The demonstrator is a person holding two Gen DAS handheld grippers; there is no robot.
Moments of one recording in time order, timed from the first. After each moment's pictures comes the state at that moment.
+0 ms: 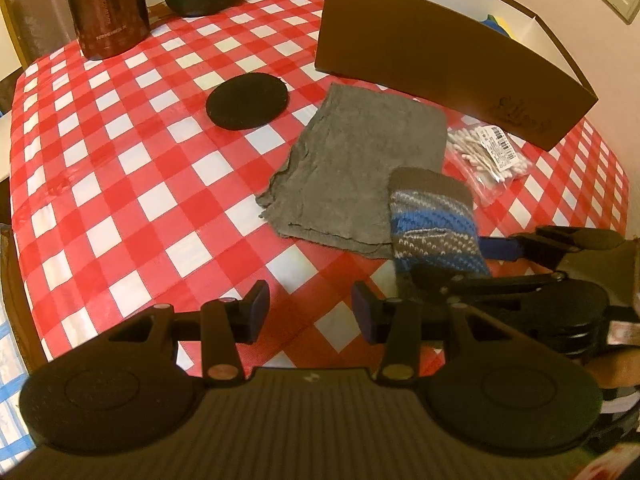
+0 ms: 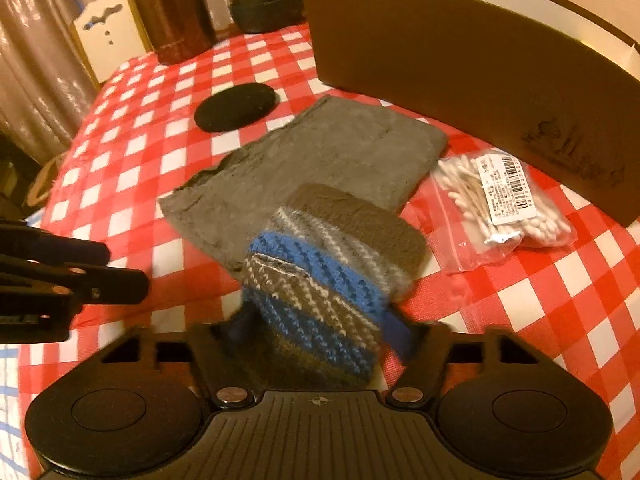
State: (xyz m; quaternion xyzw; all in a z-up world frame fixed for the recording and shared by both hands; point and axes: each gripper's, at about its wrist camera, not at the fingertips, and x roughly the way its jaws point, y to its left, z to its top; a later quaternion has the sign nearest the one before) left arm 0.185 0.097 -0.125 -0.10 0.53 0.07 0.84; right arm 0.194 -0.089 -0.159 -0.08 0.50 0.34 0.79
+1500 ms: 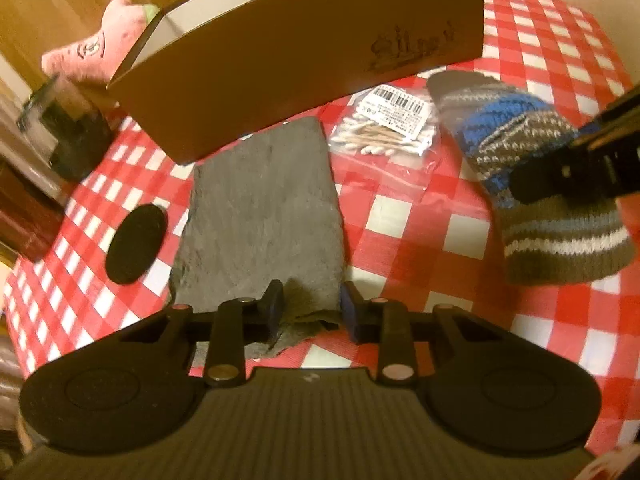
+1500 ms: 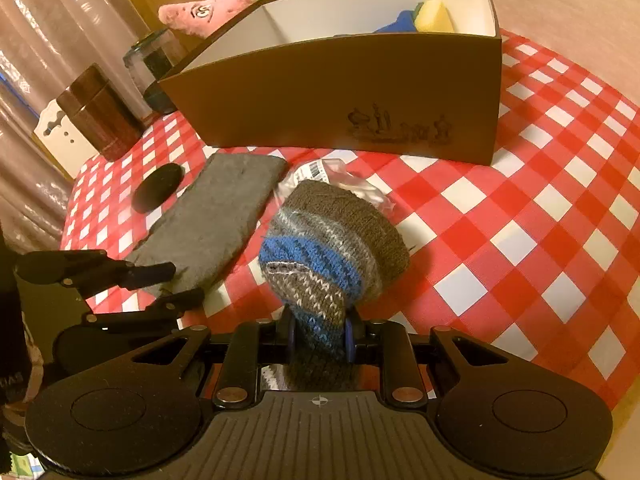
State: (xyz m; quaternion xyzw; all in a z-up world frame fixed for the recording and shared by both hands) left arm 0.242 -0.020 -0.168 0.20 0.49 -0.01 0.85; right arm 0.232 -0.216 -0.127 0.06 0.52 0.28 0.81
